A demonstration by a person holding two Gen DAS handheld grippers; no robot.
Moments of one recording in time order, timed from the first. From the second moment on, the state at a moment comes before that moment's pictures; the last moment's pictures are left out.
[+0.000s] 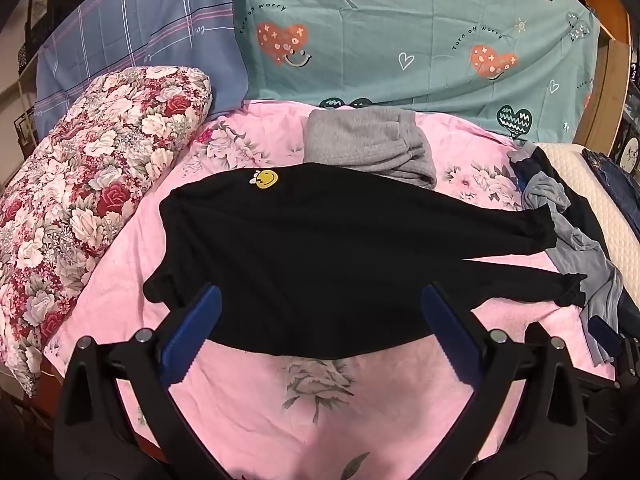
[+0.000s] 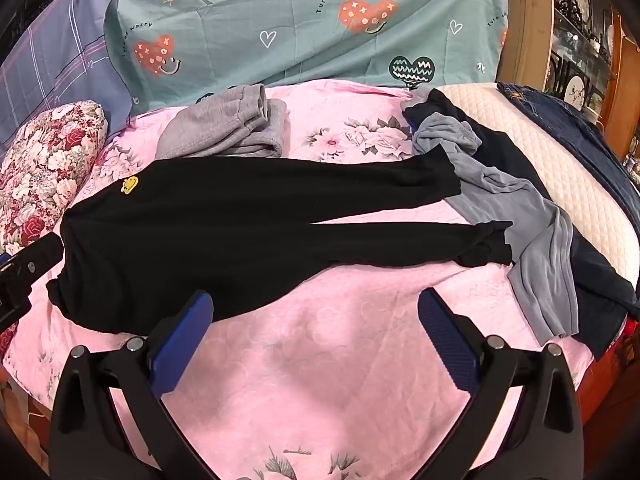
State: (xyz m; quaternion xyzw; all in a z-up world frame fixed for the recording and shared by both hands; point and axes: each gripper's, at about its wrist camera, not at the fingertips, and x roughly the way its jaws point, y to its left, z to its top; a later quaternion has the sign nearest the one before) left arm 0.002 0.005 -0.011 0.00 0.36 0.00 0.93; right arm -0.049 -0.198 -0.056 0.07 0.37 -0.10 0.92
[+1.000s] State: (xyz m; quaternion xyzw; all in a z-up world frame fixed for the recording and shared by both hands) left arm 0.001 0.008 -0.014 -0.01 0.37 0.00 0.93; right arm -0.053 -0.193 -0.052 0.07 0.37 -0.10 0.92
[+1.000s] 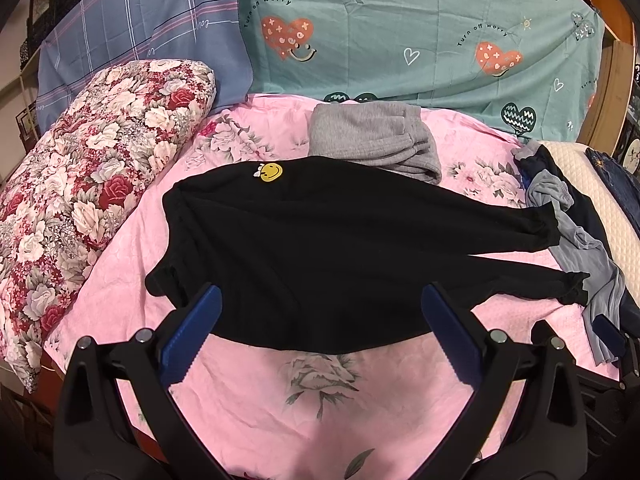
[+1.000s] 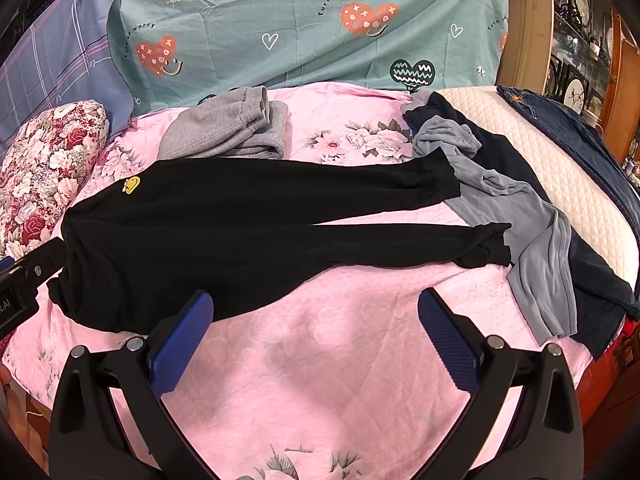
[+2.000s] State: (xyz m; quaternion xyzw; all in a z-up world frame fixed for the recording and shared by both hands) left arm 0.002 0.014 -0.016 -0.01 0.38 0.01 0.93; right arm -0.051 -0.193 -0.053 0.07 0.37 -0.09 0.92
